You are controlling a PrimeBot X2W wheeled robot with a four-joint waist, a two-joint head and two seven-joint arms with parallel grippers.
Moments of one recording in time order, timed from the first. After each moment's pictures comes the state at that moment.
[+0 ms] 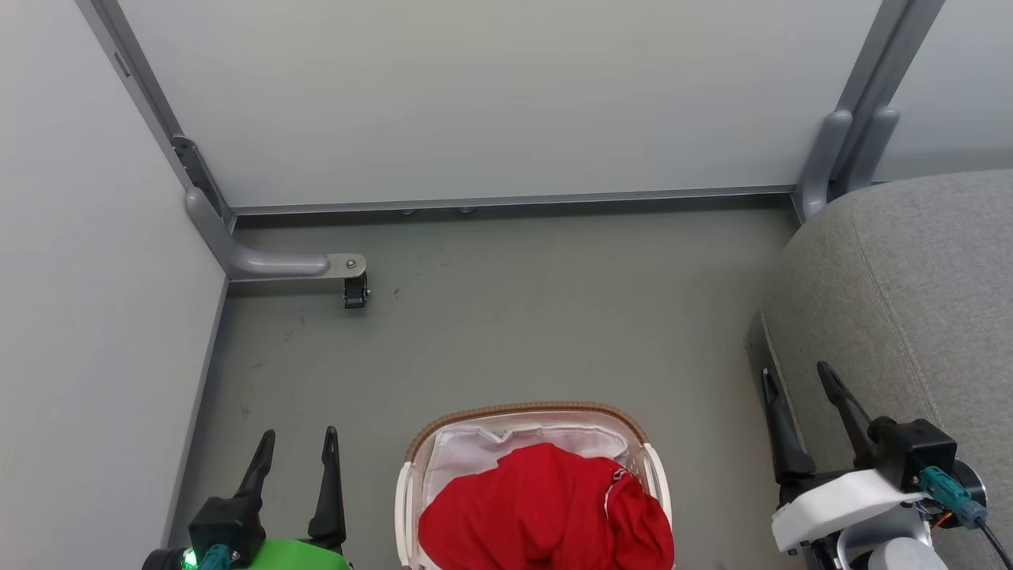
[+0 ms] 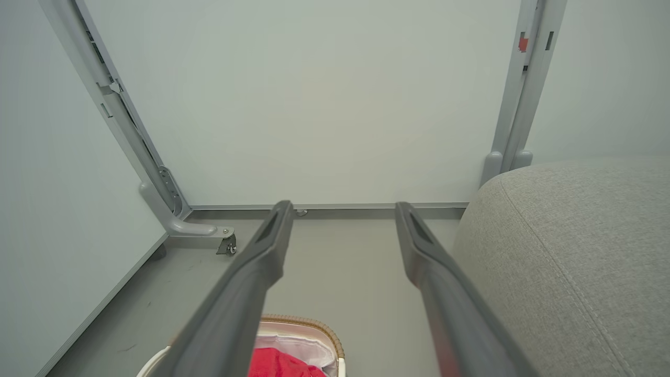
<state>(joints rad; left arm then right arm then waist) 0.04 0.05 -0.10 0.26 -0.19 -0.09 -0.25 -0.03 -0.05 -0.01 0.19 0.19 0.13 -0.25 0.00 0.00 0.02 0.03</state>
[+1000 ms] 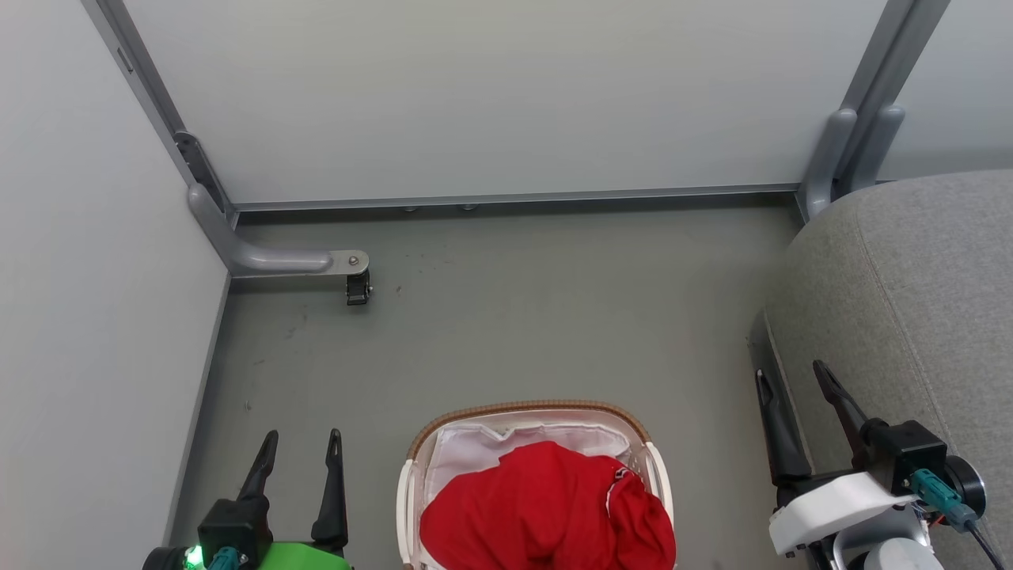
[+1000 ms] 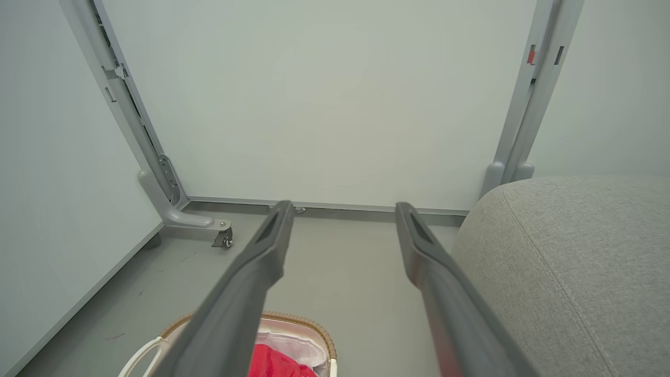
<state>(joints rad) 0.04 0.05 -0.10 0.27 -0.13 -0.08 -0.26 -0.03 -0.05 0.00 0.19 0.13 0.13 -0.26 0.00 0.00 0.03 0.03</state>
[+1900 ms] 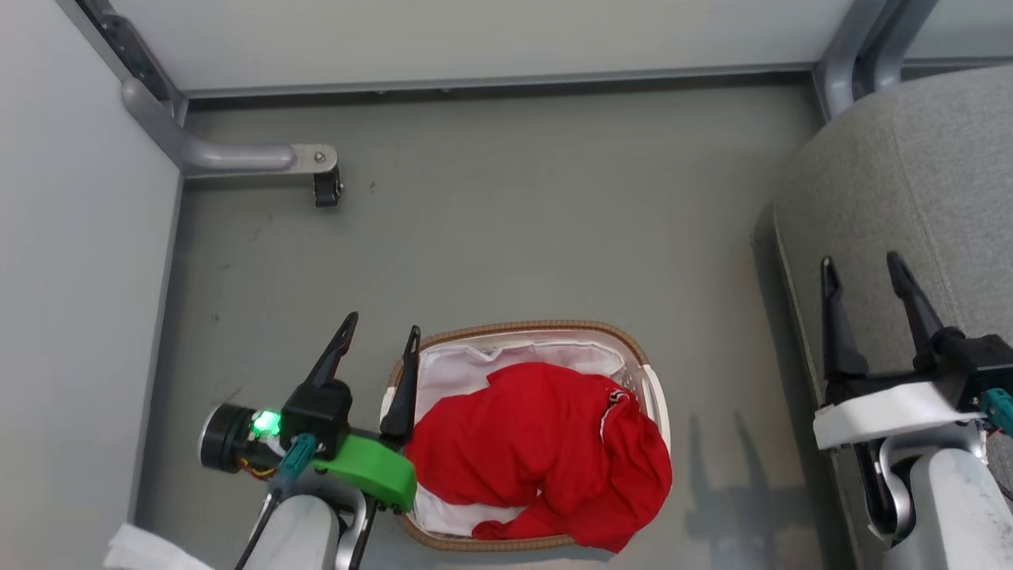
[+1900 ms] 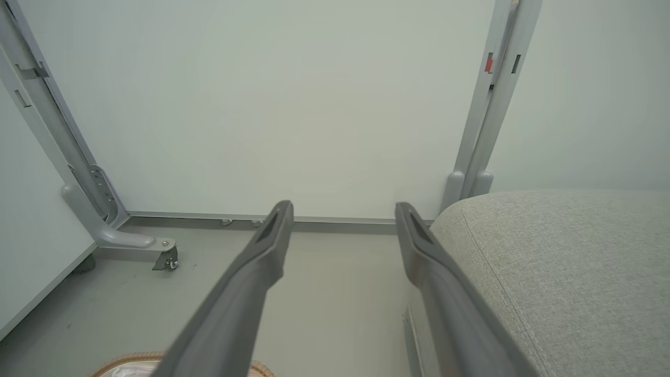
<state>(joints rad) -0.21 0.05 -0.25 0.34 -0.07 -0.11 -0.26 -0.18 -0.05 -0.12 0.12 0.09 0.13 -0.26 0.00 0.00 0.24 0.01</state>
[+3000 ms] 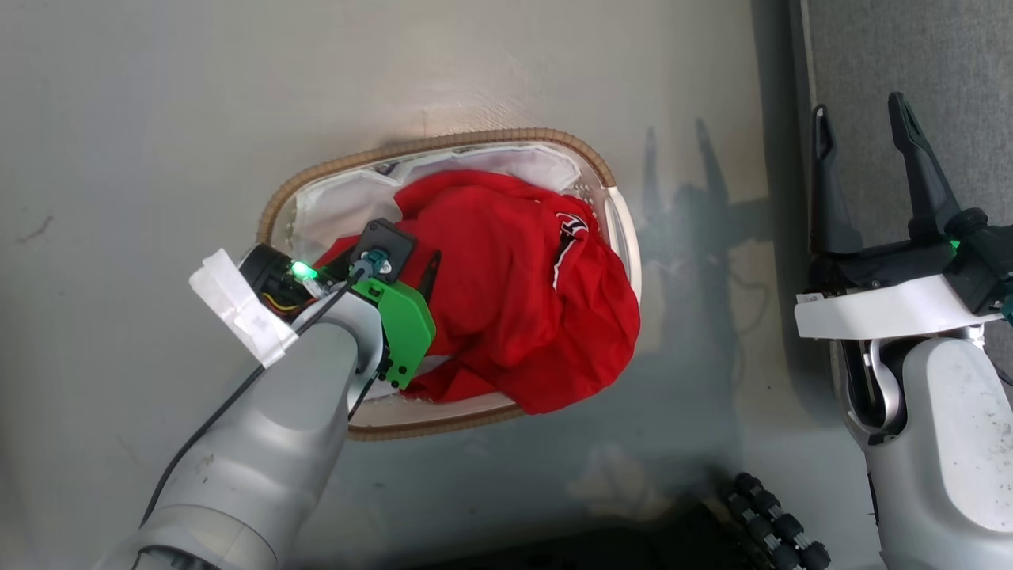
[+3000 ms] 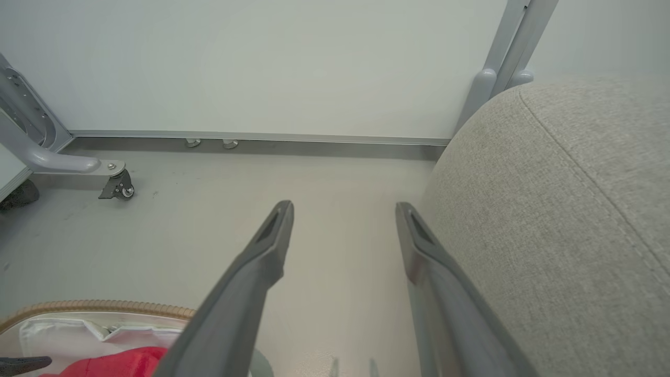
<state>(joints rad) -0.87 0.05 -0.73 1.11 -0.28 -0.13 -0.15 -0.39 -0.05 -0.05 0.01 0.11 0.13 -0.26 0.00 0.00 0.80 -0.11</state>
